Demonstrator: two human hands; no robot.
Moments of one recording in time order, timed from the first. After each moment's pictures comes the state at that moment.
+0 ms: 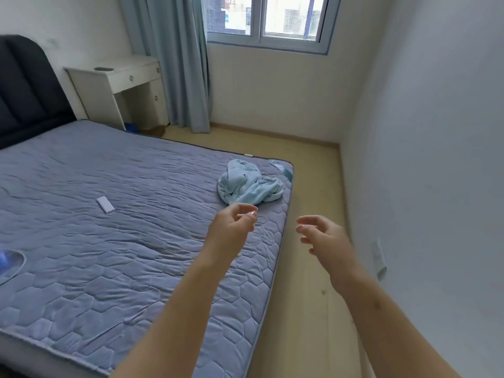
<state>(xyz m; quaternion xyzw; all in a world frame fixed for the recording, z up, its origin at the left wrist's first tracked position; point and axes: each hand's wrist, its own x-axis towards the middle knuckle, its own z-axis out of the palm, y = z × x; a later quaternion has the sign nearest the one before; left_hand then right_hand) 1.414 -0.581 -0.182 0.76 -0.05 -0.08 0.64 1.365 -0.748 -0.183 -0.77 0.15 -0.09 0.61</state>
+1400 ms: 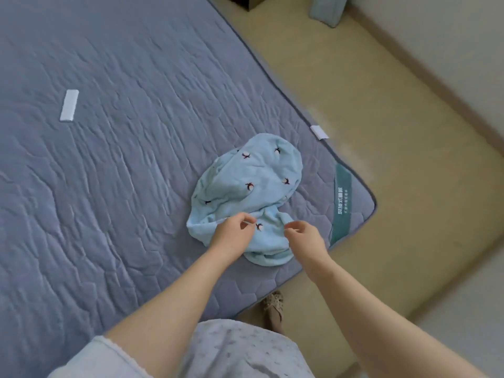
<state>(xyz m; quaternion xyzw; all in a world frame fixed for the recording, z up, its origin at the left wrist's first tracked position) 2.110 -0.876 -0.429 0.76 0.37 -0.15 0.52 2.178 -1.014 -0.425 -0.84 0.07 0.37 0.40</state>
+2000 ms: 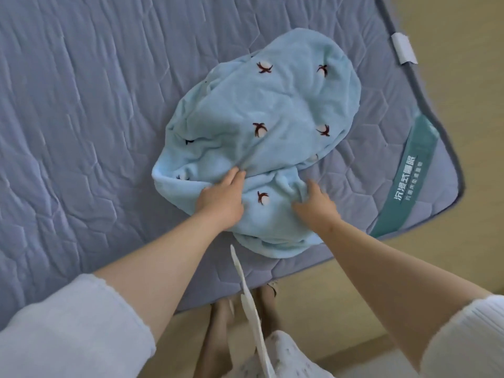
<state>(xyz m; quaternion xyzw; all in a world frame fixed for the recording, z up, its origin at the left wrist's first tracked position) 2.160 -0.860 -0.657 0.87 0.31 -0.31 0.24 2.278 -1.006 -0.669 -0.86 -0.08 0.49 0.09</state>
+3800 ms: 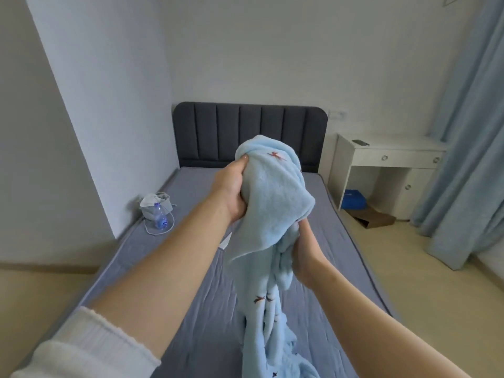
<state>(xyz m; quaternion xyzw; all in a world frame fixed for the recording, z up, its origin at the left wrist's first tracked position) 2.035 -0.725 -0.036 0.40 0.31 0.42 0.75 2.154 -0.795 -0.143 -0.56 -0.29 0.48 0.61</state>
